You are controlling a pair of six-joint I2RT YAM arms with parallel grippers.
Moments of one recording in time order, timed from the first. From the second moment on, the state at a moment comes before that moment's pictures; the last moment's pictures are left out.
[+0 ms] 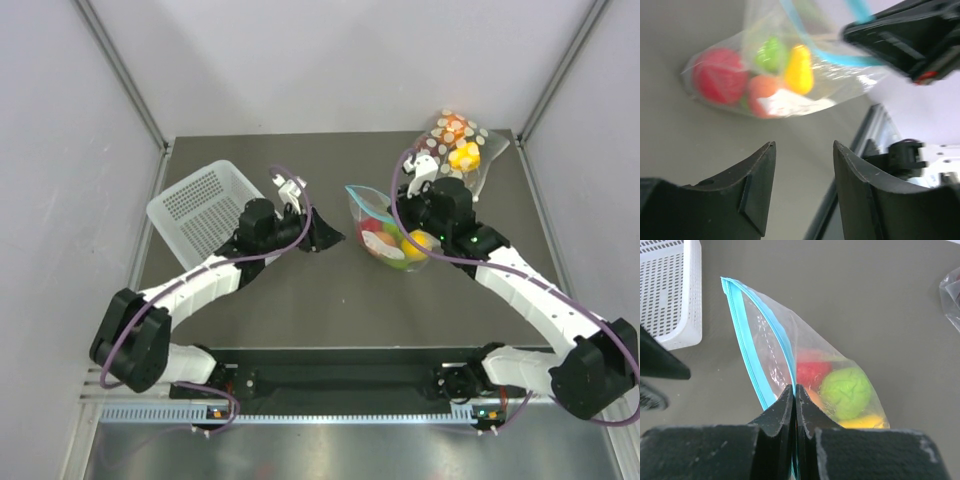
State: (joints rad) left arm -0.52 1.36 0.76 0.35 0.54 -0.63; right arm 0.51 1.17 0.95 -0.15 -0.06 0.08
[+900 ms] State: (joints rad) left arm -0.60 1.62 0.83 0.78 0.53 -0.97; right arm 0.58 1.10 0.84 -0.10 -0.08 0.12
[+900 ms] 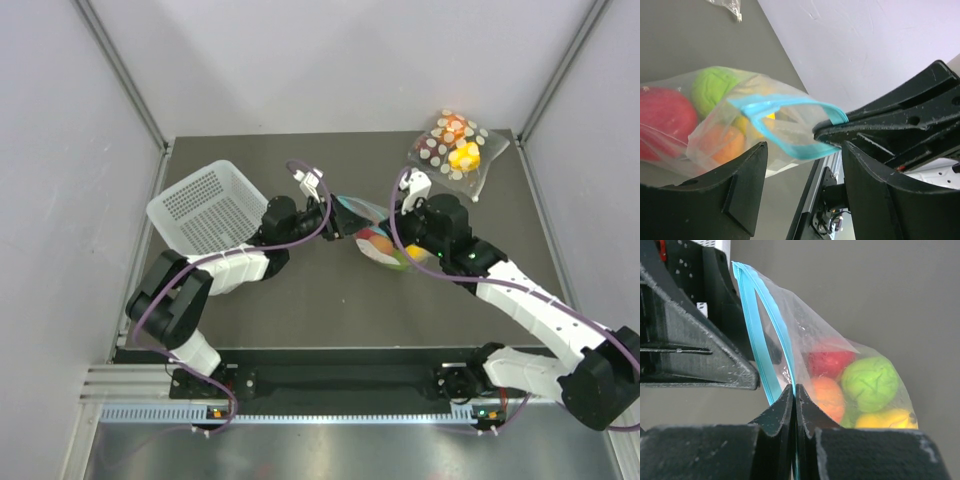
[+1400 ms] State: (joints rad) left arm -0.64 1.62 0.93 0.49 0.38 -0.84; right arm 0.62 1.08 0.82 -0.08 -0.05 0.11
